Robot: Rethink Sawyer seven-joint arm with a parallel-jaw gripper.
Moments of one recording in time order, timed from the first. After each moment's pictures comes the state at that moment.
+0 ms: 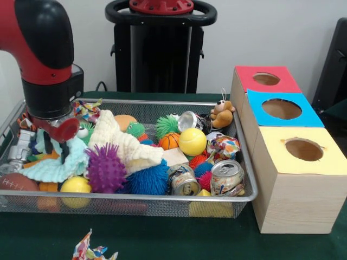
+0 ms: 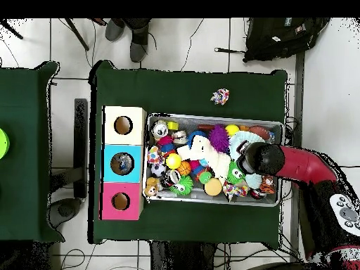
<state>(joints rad) -0.73 -0.45 0.23 1.43 -0.50 0.62 2.26</state>
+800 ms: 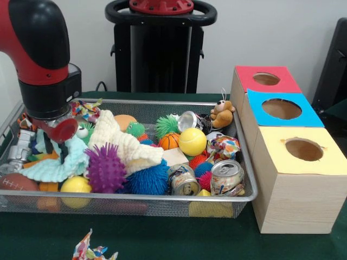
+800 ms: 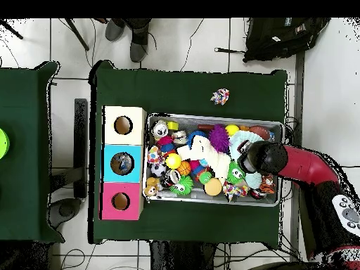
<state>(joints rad) -0.74 -0.44 0.23 1.43 -0.46 0.63 2.26</state>
